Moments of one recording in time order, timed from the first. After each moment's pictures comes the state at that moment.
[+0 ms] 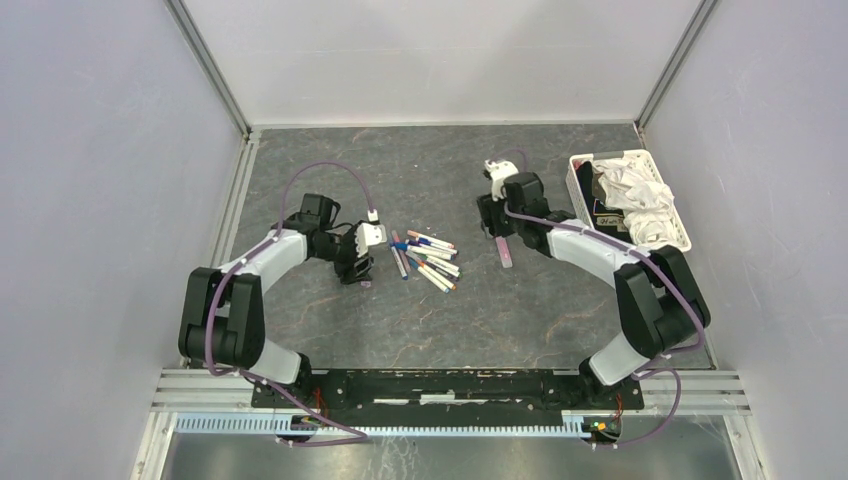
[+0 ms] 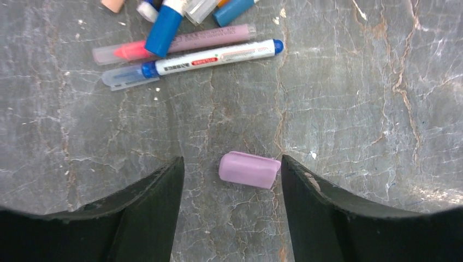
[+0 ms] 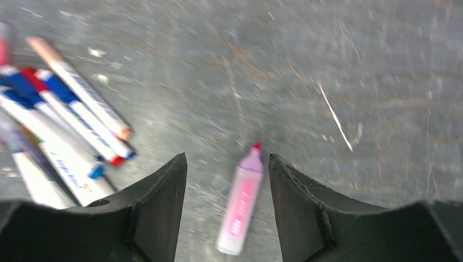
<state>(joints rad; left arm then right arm) -0.16 1.49 0.81 -0.51 0.69 1.09 0.44 1.59 0.92 -0.04 0.02 0.03</state>
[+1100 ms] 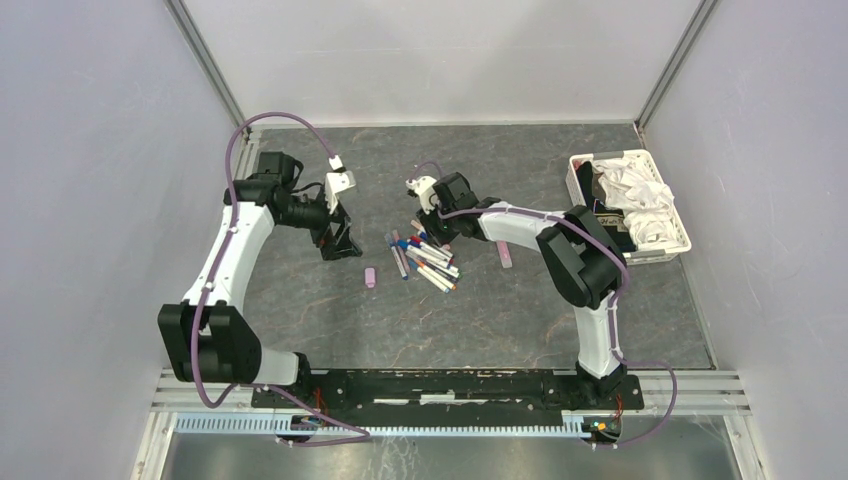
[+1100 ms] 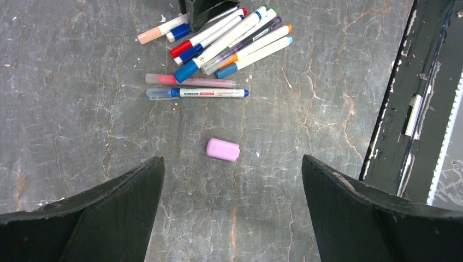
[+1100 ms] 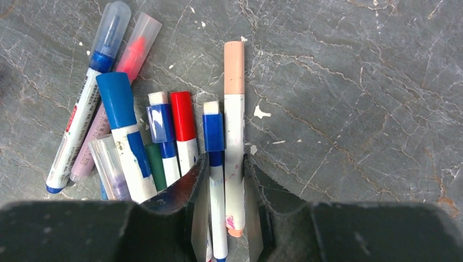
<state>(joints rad) -0.03 1.39 1.24 -1.05 0.88 0.95 0.67 2.04 1.34 -0.15 -0.14 -0.11</state>
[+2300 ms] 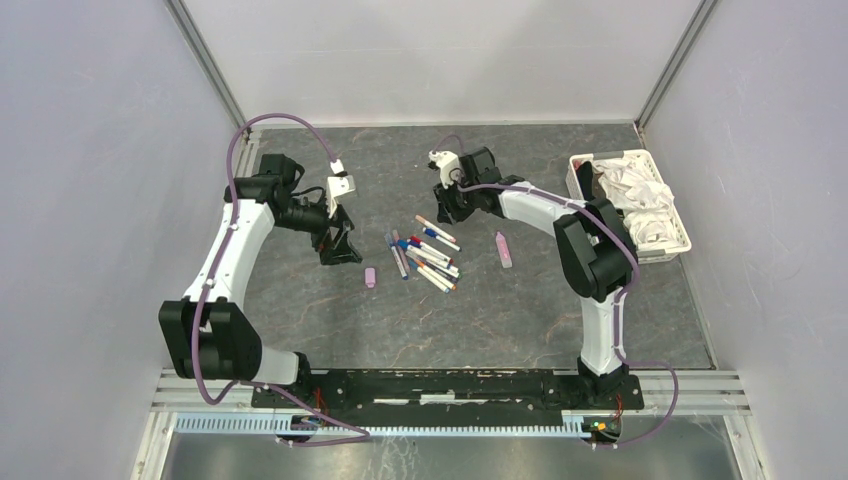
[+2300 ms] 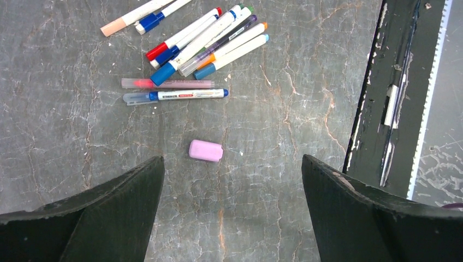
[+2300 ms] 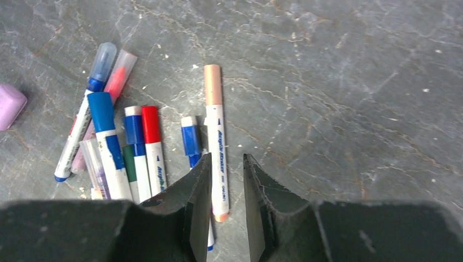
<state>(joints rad) -0.03 1.41 1.26 -1.15 0.92 1.04 0.53 2.04 1.43 -0.21 -0.36 -0.12</state>
